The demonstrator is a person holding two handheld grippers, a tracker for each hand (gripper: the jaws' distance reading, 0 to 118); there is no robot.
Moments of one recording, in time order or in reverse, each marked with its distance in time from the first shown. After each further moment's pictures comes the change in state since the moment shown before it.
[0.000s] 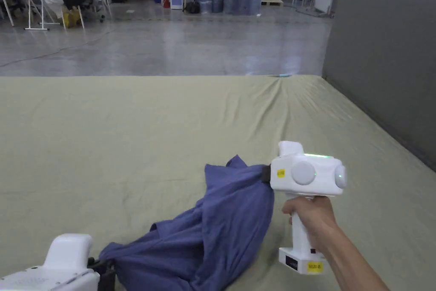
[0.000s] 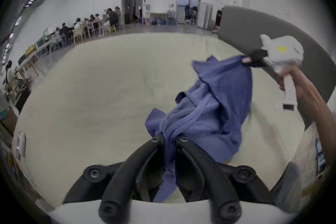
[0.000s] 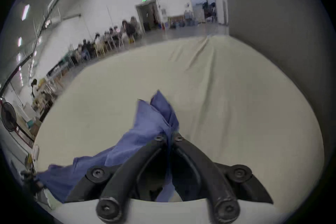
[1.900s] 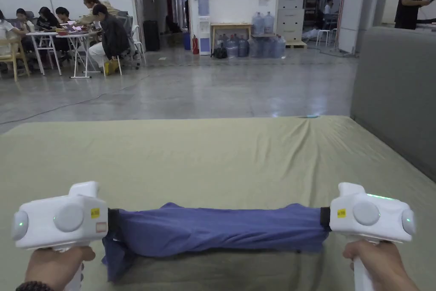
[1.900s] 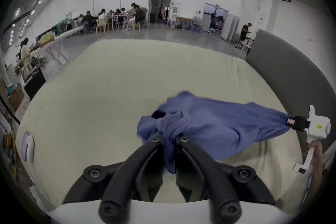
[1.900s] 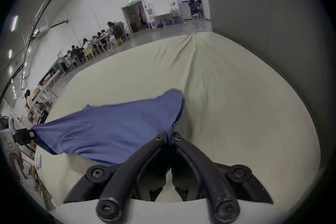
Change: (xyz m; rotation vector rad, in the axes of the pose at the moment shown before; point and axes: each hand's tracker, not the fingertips) left arm -0.089 0.096 -0.013 -0.023 0.086 0.188; right arm 0.015 -0.020 0.042 -0.063 -0.088 -0.072
